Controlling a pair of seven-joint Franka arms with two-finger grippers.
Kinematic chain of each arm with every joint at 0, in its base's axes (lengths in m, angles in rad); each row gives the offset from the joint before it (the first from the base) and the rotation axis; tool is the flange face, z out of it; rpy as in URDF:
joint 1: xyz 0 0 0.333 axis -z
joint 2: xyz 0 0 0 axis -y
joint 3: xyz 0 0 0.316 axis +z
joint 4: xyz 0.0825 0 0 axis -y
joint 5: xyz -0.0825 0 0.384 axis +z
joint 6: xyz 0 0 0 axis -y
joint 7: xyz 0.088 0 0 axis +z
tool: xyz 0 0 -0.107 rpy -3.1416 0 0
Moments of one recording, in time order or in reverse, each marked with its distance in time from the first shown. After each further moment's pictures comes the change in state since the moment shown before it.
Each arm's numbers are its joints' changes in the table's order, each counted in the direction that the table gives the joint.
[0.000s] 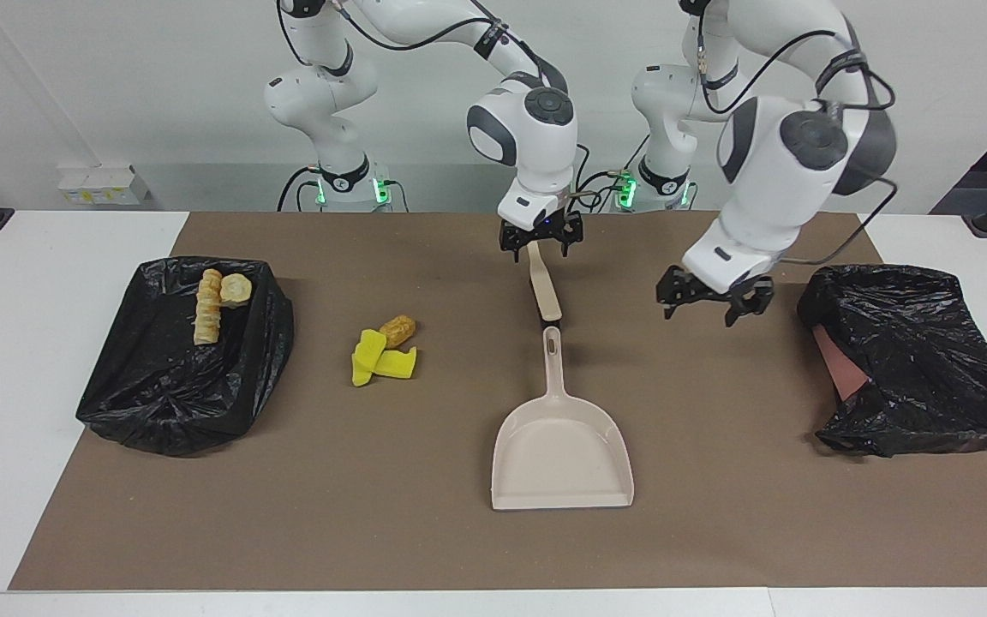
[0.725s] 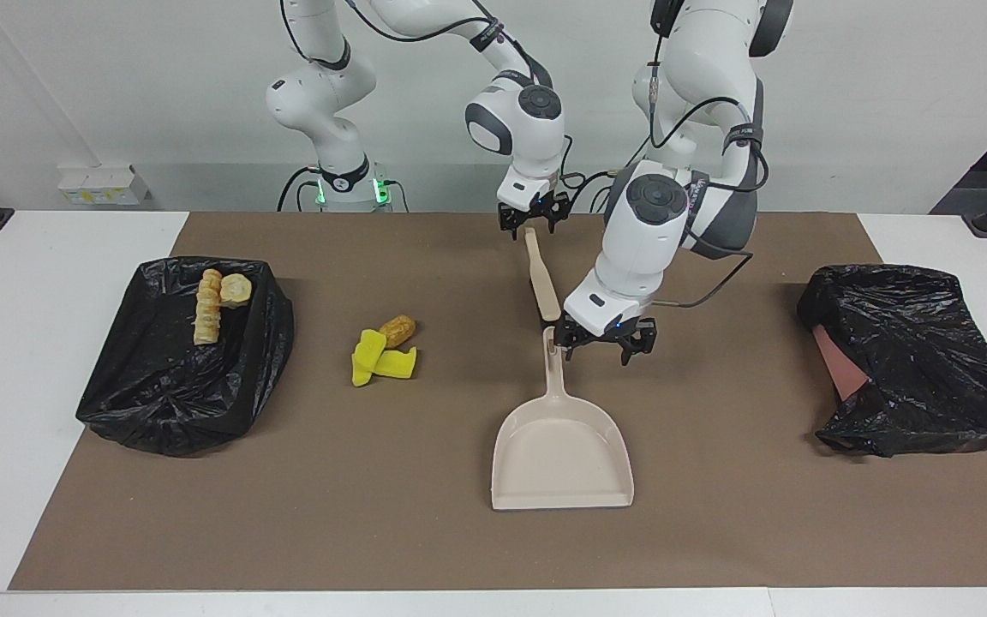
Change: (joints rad) left arm 0.129 -0.118 -0.001 -0.013 0.000 0.211 0.187; right arm -0.074 0.053 0.000 -0.141 0.033 0.072 0.000
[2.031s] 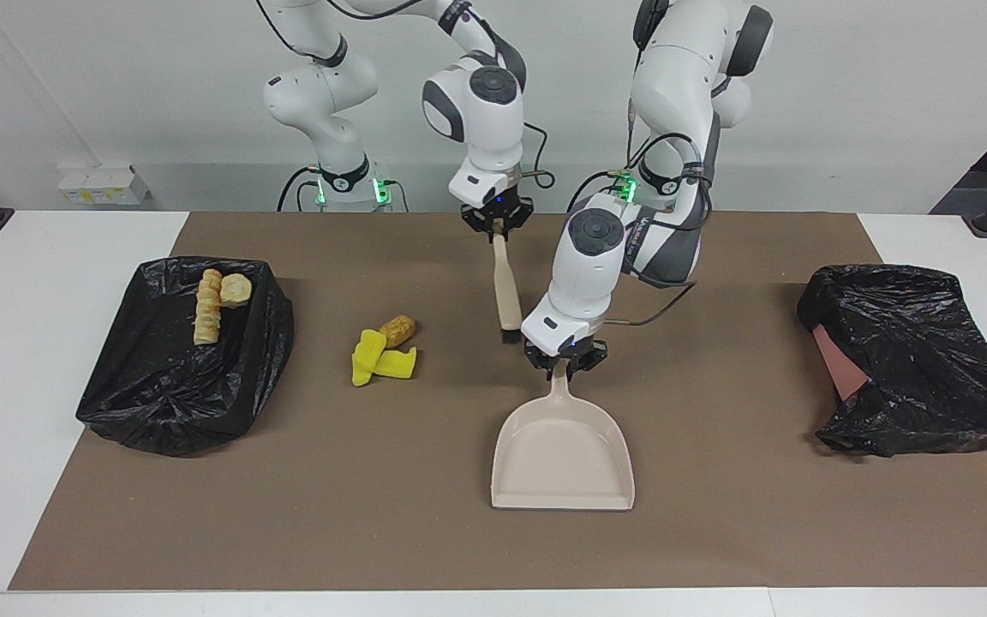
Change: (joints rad) left arm 0.073 -0.083 0.021 -0.002 0.024 0.091 0.098; right arm 0.275 0.211 -0.015 -0.005 -0.027 -0.237 0.153
